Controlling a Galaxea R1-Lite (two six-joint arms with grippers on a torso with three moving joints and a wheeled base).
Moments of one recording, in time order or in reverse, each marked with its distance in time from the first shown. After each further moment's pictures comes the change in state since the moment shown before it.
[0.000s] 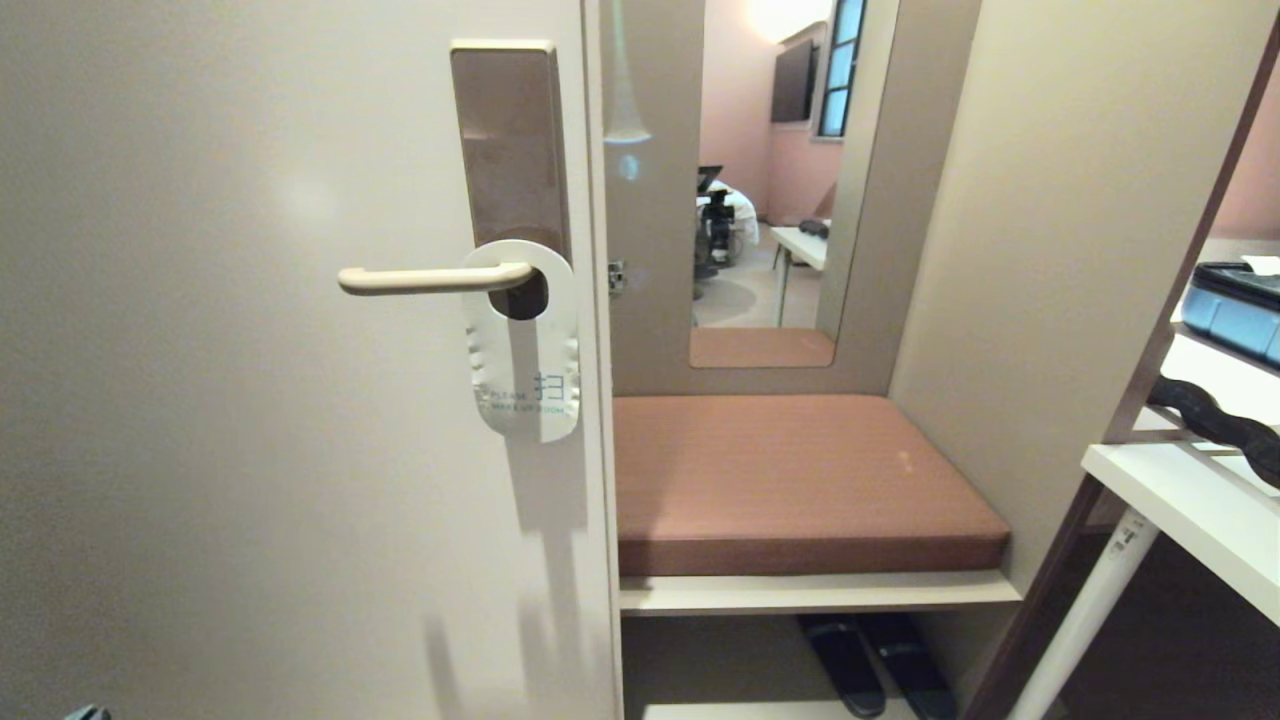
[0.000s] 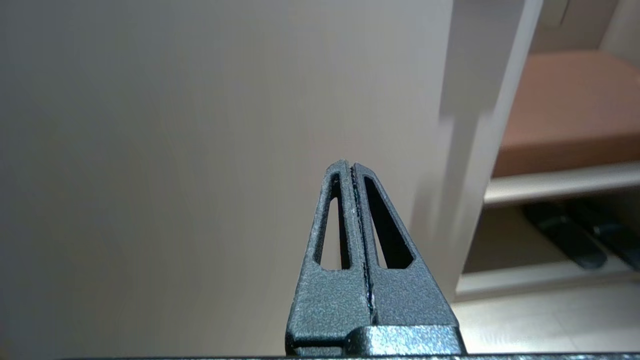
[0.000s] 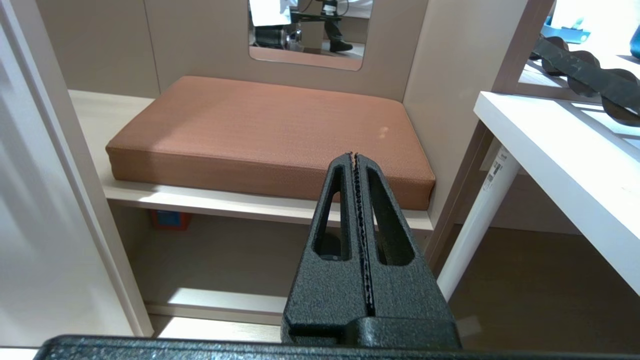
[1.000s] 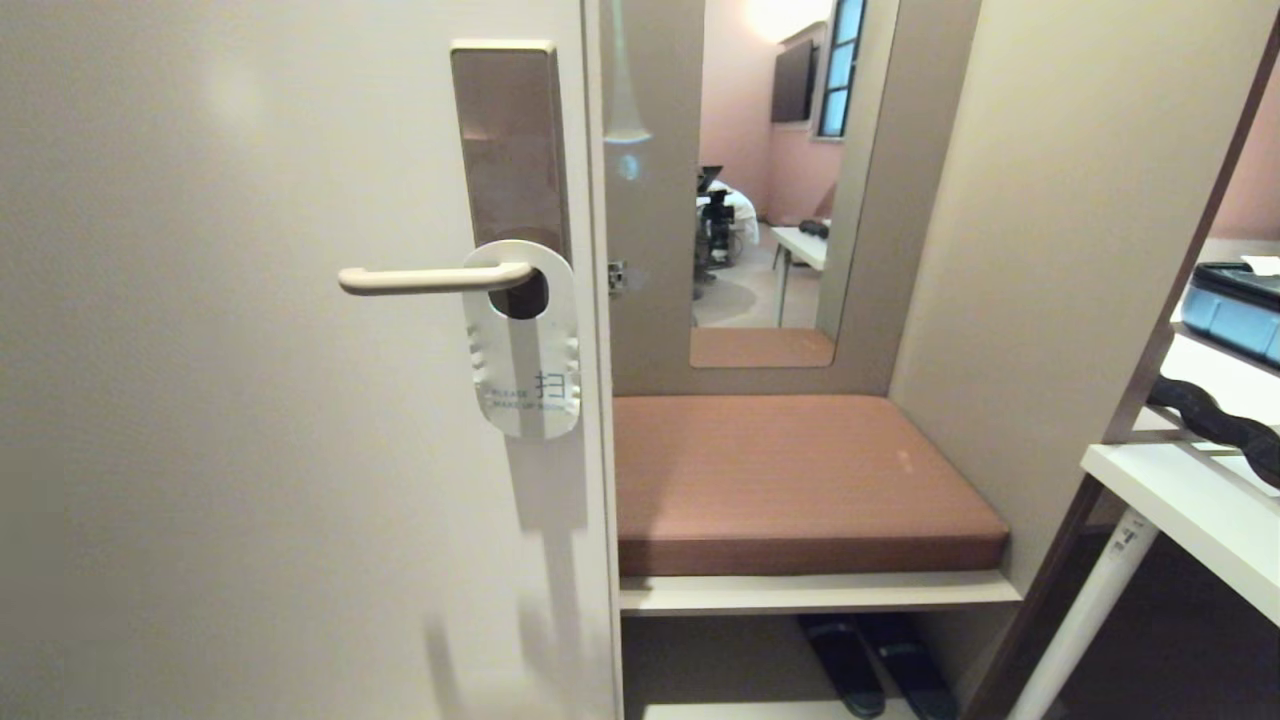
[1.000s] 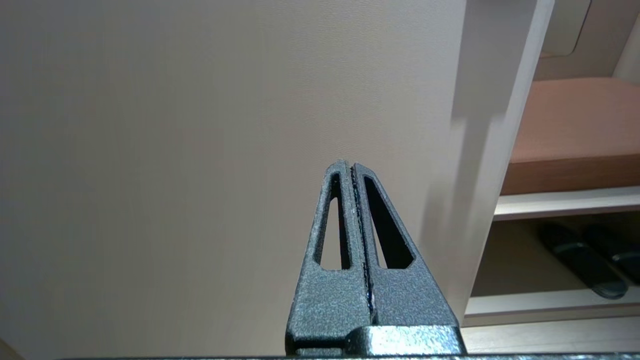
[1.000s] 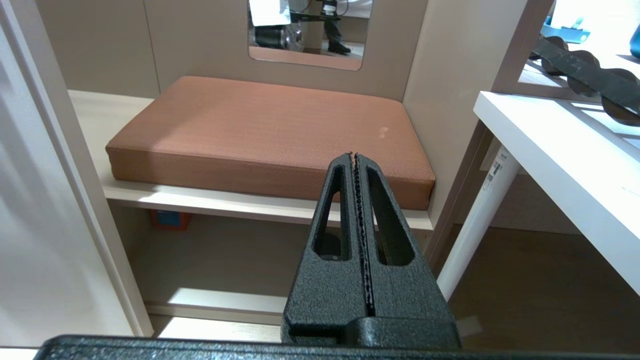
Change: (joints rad) left arm -0.100 -0.336 0.000 0.238 0.150 -0.037; right arm 0.000 0.000 0.000 0.000 0.000 0.000
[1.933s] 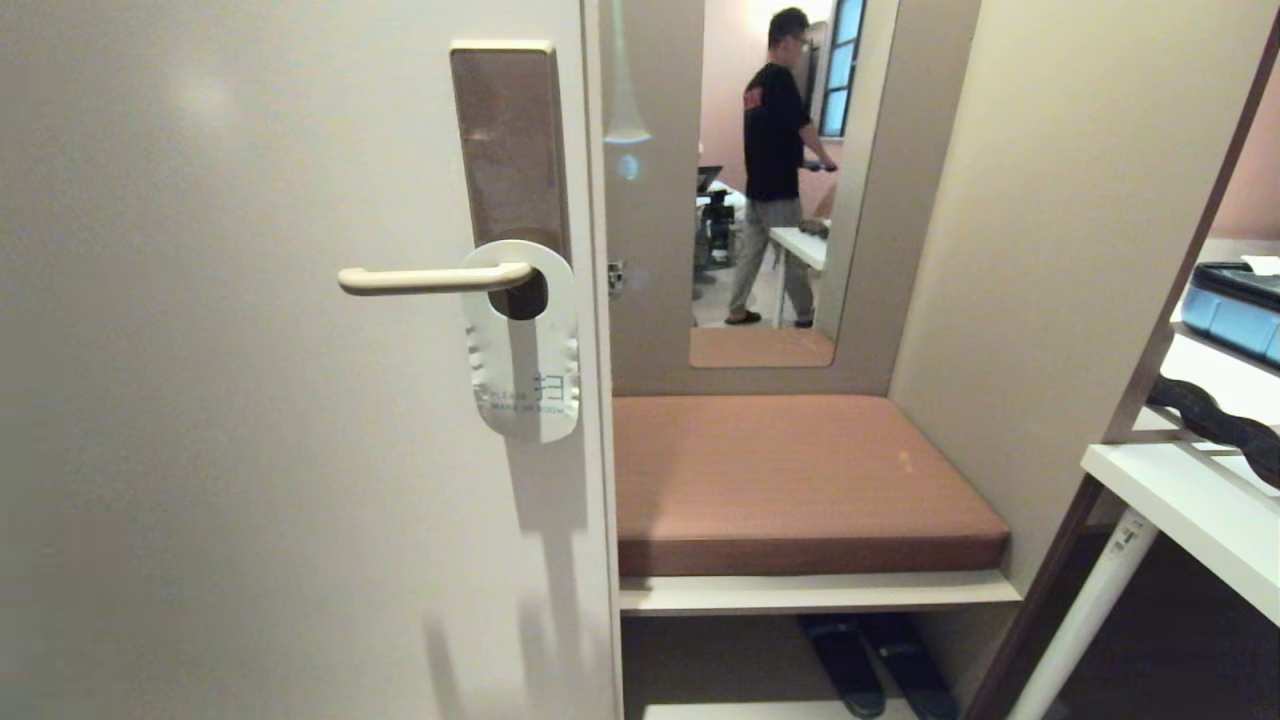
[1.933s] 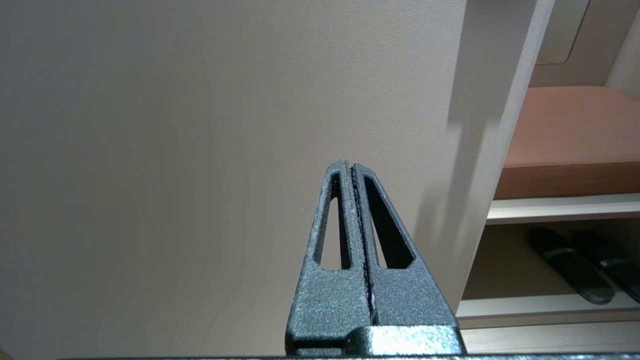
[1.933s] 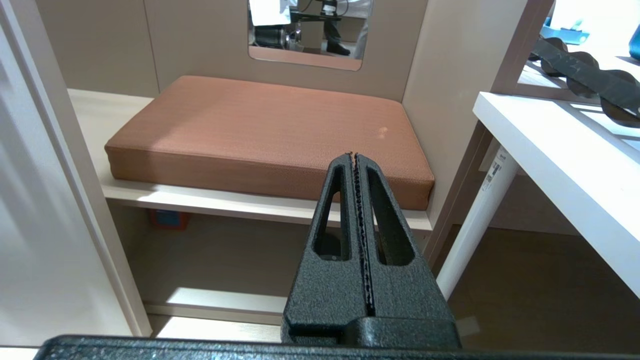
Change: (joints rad) left arm 0.000 -0.003 0.000 -0.001 0.001 -0.030; right arm 0.000 0.000 0.000 0.001 0.000 -0.005
